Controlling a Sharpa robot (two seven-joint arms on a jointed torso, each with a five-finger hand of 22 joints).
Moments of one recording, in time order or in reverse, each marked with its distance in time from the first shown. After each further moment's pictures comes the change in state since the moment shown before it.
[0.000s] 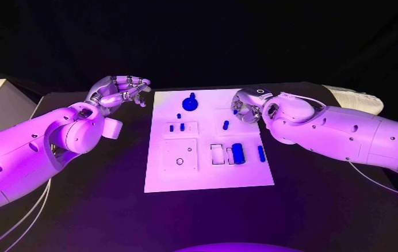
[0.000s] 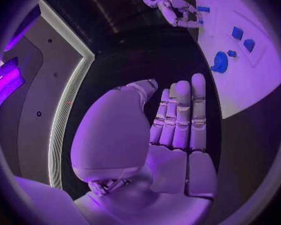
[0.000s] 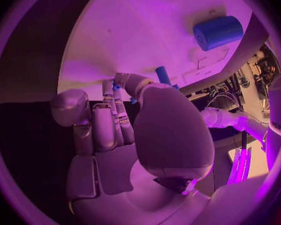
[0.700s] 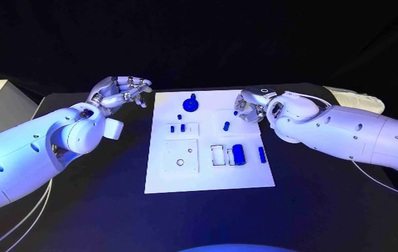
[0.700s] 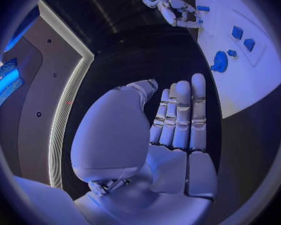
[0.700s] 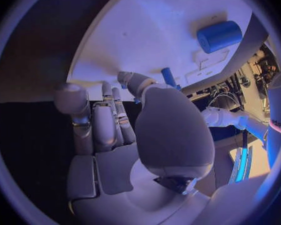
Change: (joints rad) left arm 0.001 0.001 0.000 0.002 0.000 -0.008 -0.002; left_hand 0.000 0.000 0.005 0.000 0.000 0.000 0.000 -0.004 -0.001 0.000 0.000 -0.004 -0.001 0.000 0.000 0.004 0.000 0.000 0.000 0.000 0.007 0.003; right arm 0.009 -0.011 -0.002 -0.014 0.017 0.013 0.024; right_hand -0.033 -0.014 -0.057 0.007 0.014 -0.041 0.016 -0.010 -0.018 -0.038 0.012 0.000 -0.008 0.000 0.000 -0.036 -0.017 0.000 -0.004 0.004 -0.078 -0.088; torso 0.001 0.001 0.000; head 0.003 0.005
